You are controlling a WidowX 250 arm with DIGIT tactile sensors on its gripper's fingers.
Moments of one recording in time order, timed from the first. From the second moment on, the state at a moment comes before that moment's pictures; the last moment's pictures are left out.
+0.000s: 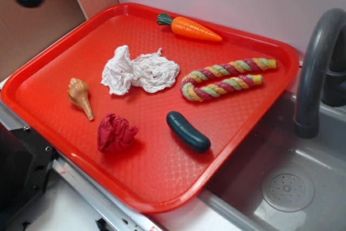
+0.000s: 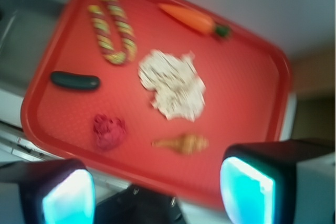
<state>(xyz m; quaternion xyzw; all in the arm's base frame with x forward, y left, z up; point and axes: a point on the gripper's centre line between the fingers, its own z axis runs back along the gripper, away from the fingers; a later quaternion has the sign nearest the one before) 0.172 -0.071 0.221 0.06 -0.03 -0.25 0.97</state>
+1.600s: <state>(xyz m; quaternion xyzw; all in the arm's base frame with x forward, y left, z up) 0.201 -0.166 0.025 0.16 0.17 -0.69 0.68</state>
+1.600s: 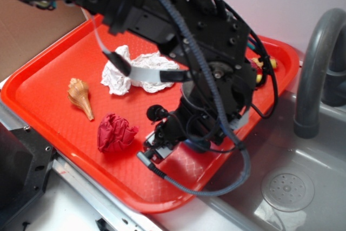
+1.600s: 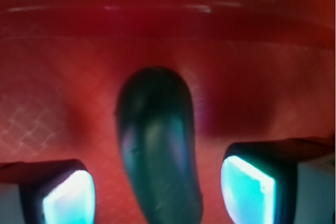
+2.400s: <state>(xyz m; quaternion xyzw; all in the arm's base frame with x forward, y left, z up) 0.205 -0.130 0.066 0.16 0.08 -0.56 0.81</state>
